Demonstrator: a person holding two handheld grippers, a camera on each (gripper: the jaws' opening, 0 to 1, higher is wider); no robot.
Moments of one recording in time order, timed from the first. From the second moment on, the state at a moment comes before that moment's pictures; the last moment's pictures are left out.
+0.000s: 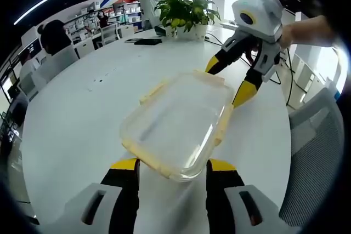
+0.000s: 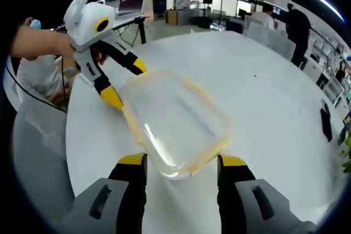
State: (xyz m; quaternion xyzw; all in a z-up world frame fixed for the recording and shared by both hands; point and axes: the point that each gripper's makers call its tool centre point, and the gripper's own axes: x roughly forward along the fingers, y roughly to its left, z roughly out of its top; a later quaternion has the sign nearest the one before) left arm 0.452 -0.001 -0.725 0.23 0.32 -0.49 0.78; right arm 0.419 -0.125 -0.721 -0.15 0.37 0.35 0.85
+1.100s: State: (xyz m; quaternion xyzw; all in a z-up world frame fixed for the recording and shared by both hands) left arm 0.446 0.008 -0.708 0.21 0.30 -0.47 0.80; right arm 0.410 -0.119 -0.702 -0.15 0.34 0.35 0.86
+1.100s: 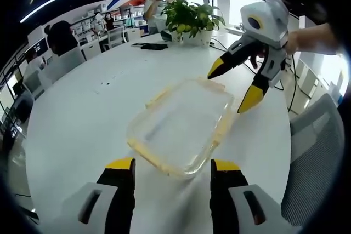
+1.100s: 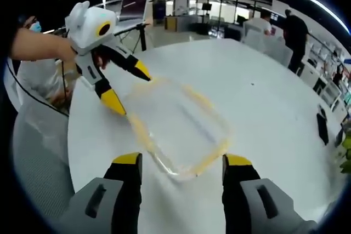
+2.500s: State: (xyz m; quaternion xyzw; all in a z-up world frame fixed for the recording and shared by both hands) left arm 0.328 0.084 -0.648 0.13 0.22 -0.39 0.88; right arm 0.274 -0.162 -0.658 -0.10 0.25 0.26 0.93
